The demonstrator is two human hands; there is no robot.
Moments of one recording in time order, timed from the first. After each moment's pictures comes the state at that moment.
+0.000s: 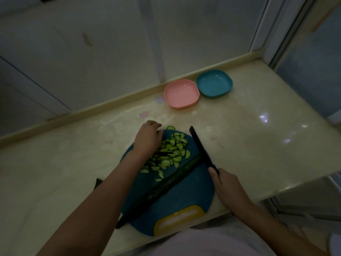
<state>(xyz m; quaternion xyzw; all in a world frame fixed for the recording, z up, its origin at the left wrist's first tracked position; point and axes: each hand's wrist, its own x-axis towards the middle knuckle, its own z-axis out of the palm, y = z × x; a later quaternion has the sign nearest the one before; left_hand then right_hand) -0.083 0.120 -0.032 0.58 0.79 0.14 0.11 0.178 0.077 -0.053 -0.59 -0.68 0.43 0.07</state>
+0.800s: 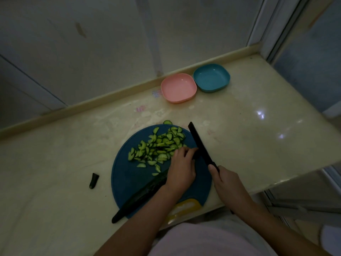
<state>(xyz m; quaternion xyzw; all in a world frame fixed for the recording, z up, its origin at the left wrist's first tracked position) 0.037 0.057 -0.080 0.63 0.72 0.22 0.16 0.185 0.067 -0.047 -0.58 -0.68 0.43 0.10</state>
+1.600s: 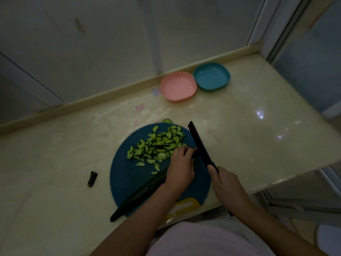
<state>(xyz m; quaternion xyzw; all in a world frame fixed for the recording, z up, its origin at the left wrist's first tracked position) 0.036 0.057 -0.082 0.63 0.72 0.23 0.16 0.185 0.063 -0.046 -0.58 -0.68 0.43 0.09</state>
